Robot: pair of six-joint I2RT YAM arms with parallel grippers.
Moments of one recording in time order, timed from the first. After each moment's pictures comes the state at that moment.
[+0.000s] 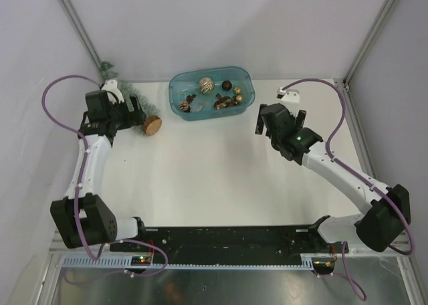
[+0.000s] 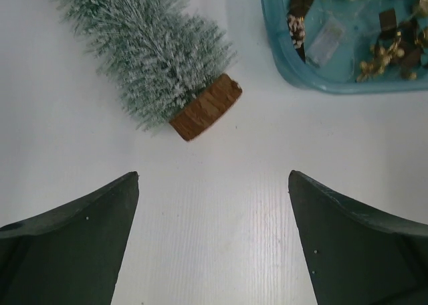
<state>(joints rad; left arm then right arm) 0.16 1.26 1.10 -0.44 0.23 -0.09 0.63 1.32 1.16 -0.50 0.67 0.52</state>
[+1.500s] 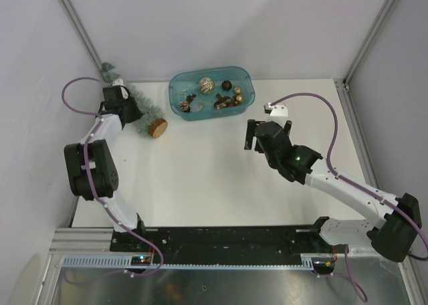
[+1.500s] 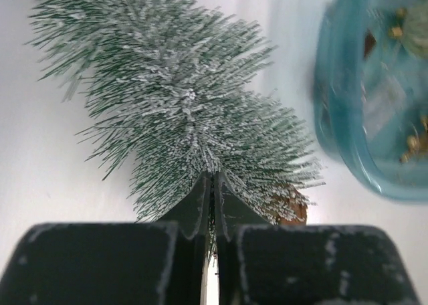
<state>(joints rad) 0.16 1.79 1.29 -0.18 0.14 -0.31 0.83 1.20 1.03 -0.38 0.63 0.51</state>
